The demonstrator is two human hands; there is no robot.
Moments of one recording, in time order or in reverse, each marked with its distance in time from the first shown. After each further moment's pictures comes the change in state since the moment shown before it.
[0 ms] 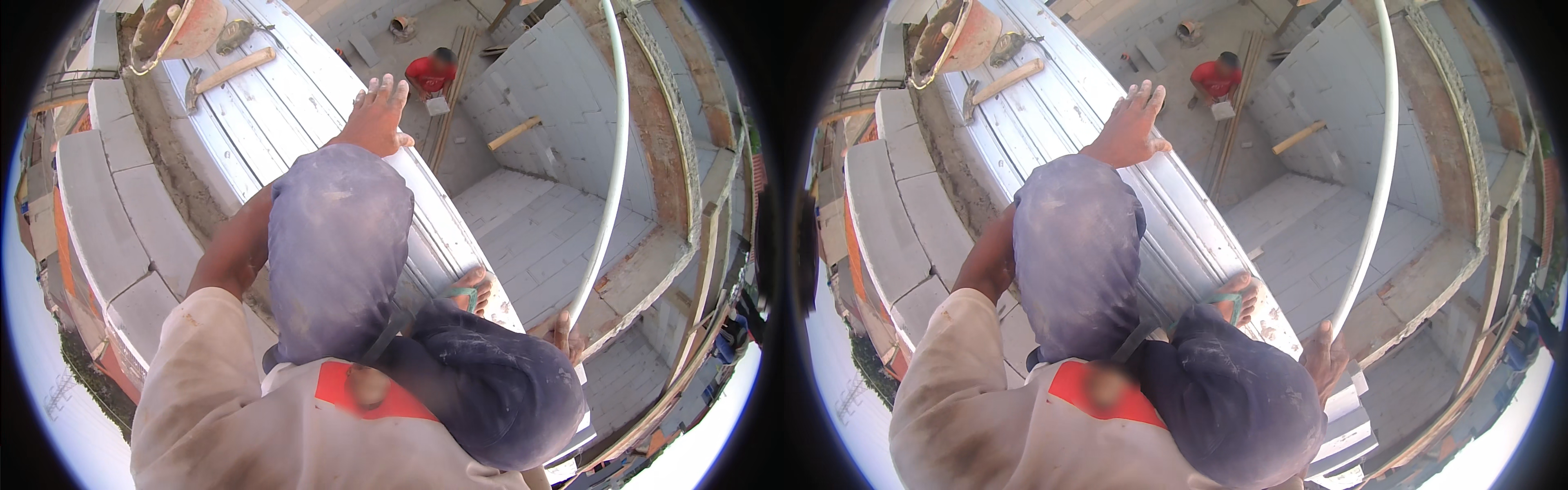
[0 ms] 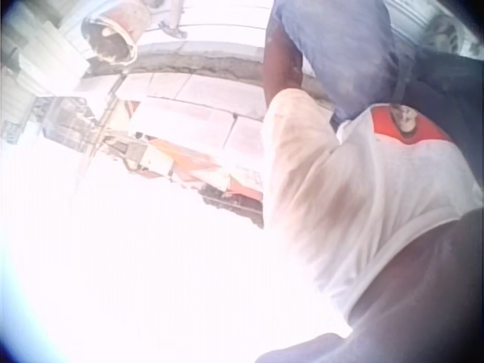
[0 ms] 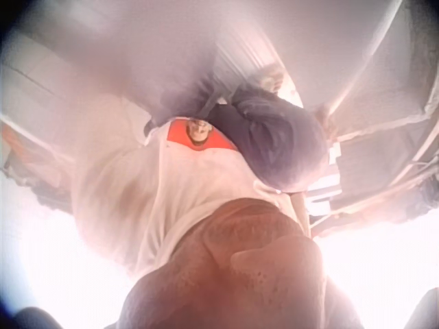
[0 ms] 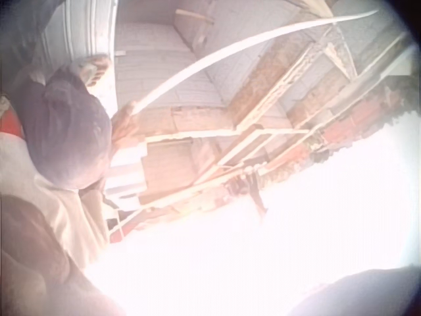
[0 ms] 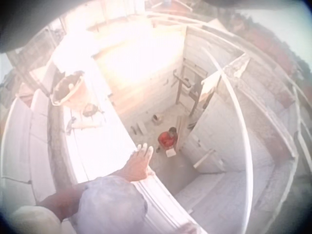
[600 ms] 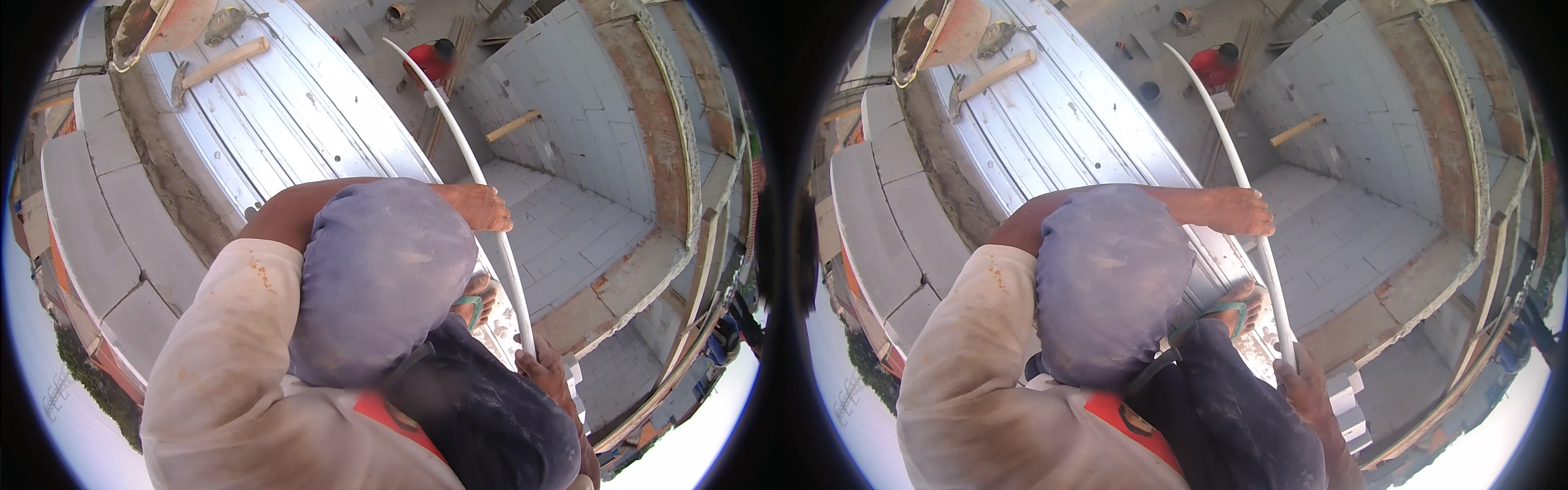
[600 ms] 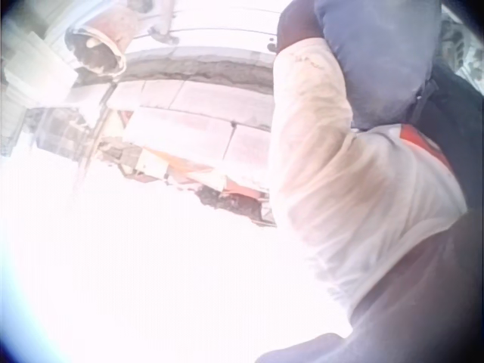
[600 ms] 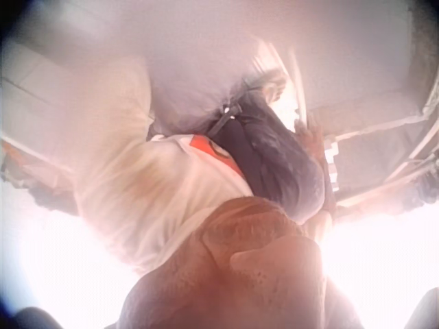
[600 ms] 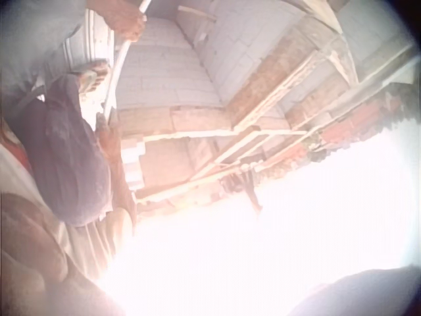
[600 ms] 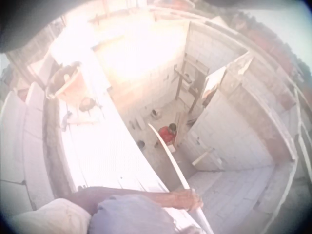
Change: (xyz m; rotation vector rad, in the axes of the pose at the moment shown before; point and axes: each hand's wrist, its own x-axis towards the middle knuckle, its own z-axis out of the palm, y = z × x) left_hand 0.028 0.133 0.129 -0.106 -0.255 1.124; right_hand -0.003 -0.015 -0.002 -0.232 -0.705 0.125
